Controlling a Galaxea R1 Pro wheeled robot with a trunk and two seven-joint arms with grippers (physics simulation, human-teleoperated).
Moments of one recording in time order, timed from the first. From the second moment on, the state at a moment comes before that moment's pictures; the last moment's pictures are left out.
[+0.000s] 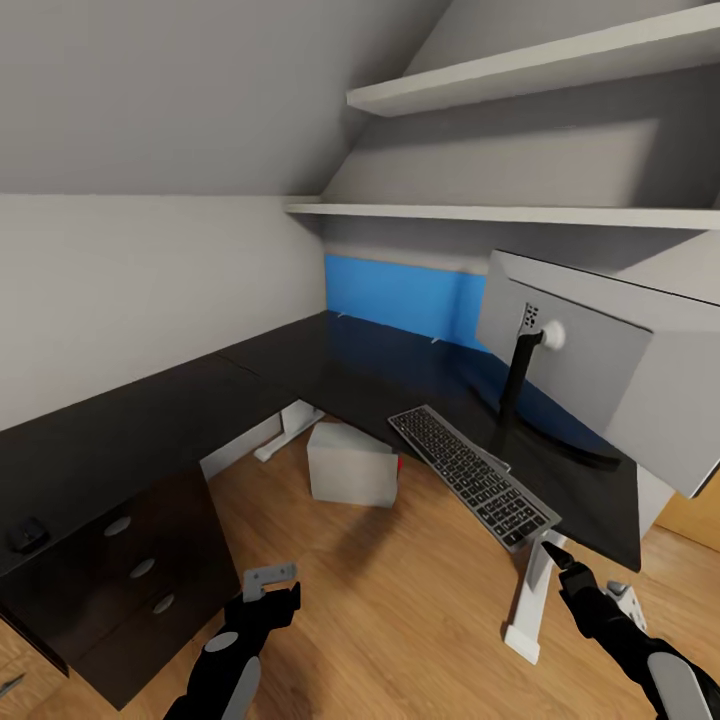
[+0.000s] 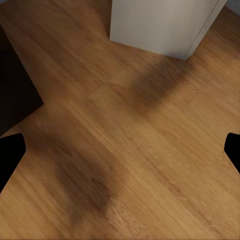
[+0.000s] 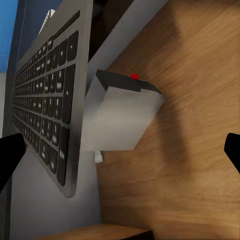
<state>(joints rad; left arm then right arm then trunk) -0.16 -0.09 -0.18 -1.26 0.23 0.41 0.30 -0.18 -0.05 -0.49 -1.25 -1.05 0.54 0.02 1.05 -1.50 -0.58</state>
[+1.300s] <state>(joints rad) -0.16 -0.09 -0.20 -1.23 0.23 0.41 0.30 -0.19 0.01 -0.48 -1.24 -1.11 0.50 0.02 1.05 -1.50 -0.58</state>
